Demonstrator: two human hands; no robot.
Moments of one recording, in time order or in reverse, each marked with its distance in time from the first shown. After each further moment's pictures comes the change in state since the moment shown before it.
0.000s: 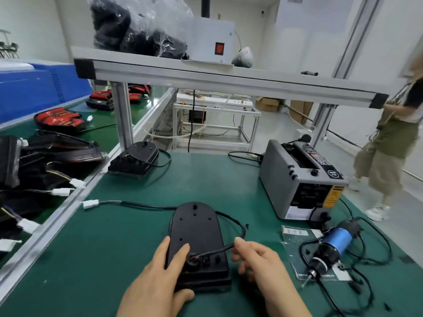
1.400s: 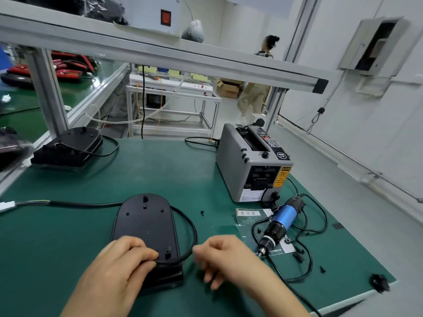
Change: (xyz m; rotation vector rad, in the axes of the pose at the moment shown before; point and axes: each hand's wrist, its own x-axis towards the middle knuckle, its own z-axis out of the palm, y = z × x) left_hand 0.022 0.018 -0.006 -0.371 0.514 0.404; right_hand 0.001 -0.009 -0.033 -0.229 -0.256 0.148
